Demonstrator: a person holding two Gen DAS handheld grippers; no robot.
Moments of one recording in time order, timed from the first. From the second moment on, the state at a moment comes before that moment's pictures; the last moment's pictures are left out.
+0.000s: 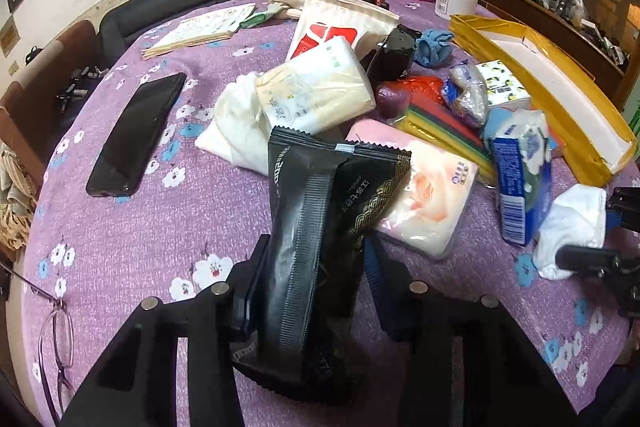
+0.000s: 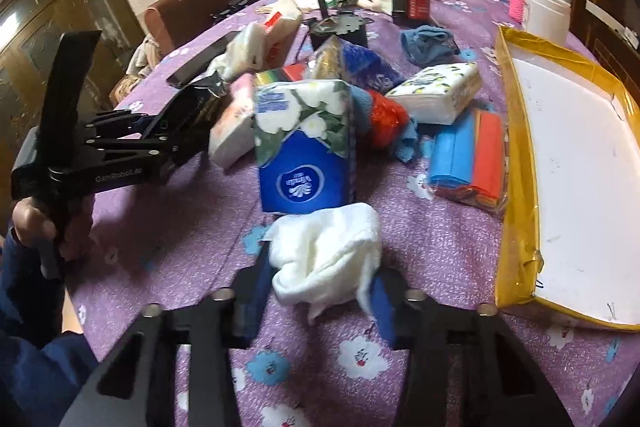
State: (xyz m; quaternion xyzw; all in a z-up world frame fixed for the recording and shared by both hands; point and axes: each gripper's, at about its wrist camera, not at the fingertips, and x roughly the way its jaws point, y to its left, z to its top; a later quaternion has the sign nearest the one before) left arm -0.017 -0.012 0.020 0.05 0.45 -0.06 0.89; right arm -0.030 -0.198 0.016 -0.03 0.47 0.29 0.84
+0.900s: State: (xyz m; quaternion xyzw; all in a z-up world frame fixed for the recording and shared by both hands) left arm -0.030 -0.075 0.074 0.04 0.41 -0.16 0.90; right arm -0.036 -0.260 0.050 0.05 0.41 0.27 0.87
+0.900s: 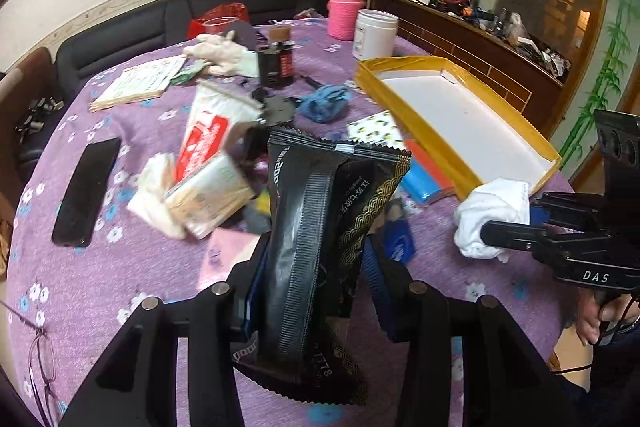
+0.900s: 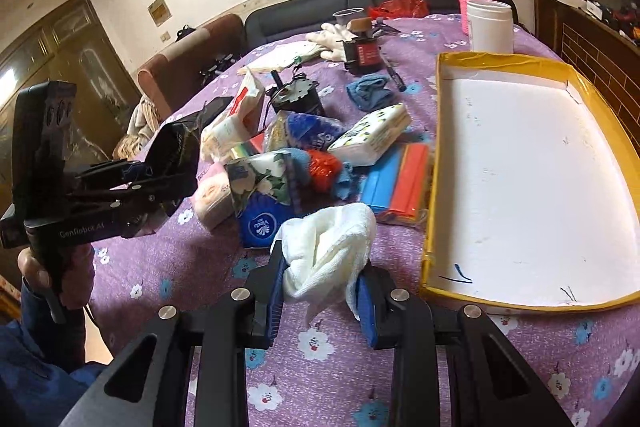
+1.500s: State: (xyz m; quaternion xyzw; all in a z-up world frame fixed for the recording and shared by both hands) left arm 0.024 -0.160 0.107 0.04 0.41 -0.22 0.89; right arm 0.029 -0.332 0.104 0.13 0.36 0.19 0.90
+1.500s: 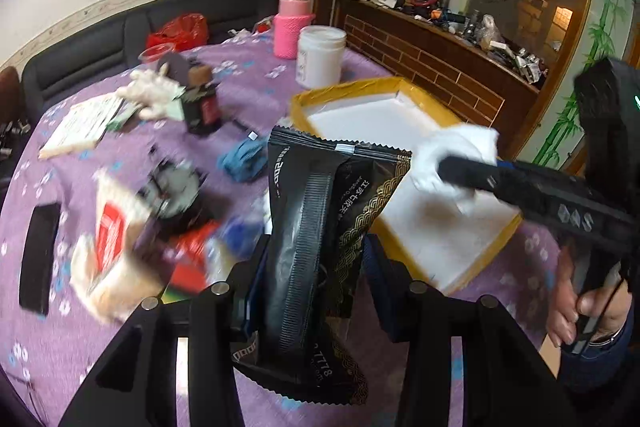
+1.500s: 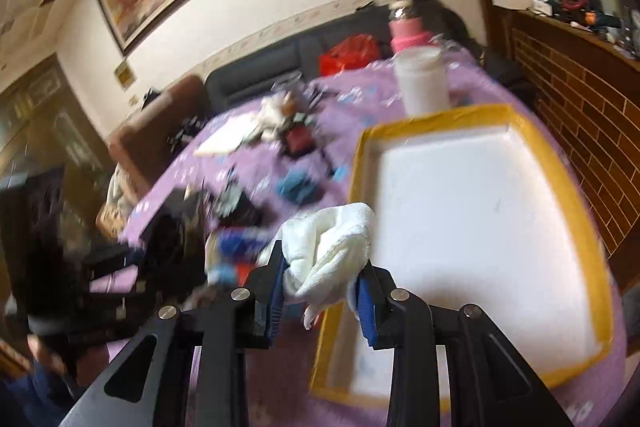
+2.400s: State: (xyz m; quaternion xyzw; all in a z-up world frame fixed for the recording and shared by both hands) left arm 0.163 -0.305 0.071 0.02 0.45 -0.23 0.86; right arm 0.173 -0.466 0.074 0.26 0.35 0.06 0.90
